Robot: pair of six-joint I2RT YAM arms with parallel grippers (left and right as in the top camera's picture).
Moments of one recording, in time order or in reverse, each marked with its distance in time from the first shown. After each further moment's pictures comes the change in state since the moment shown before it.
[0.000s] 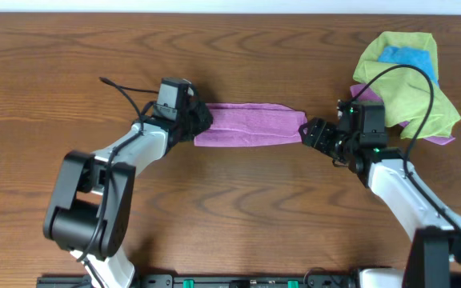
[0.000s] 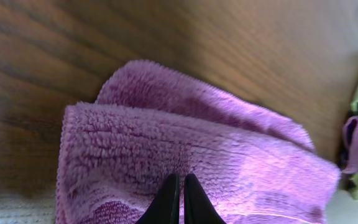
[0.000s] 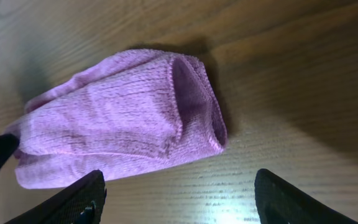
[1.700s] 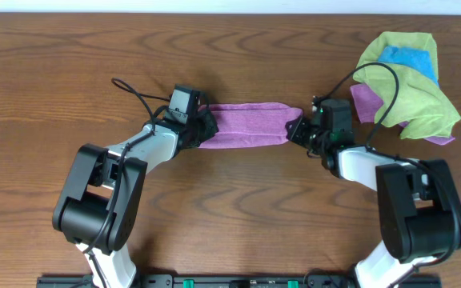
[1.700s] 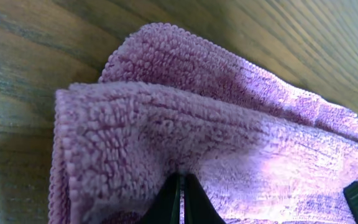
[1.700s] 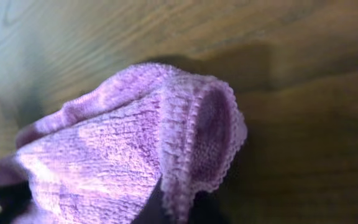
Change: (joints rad) left arm -0.049 0.042 0.001 -0.035 -0.077 0.000; right arm 0.106 0.317 -0.004 0.468 0.004 0.119
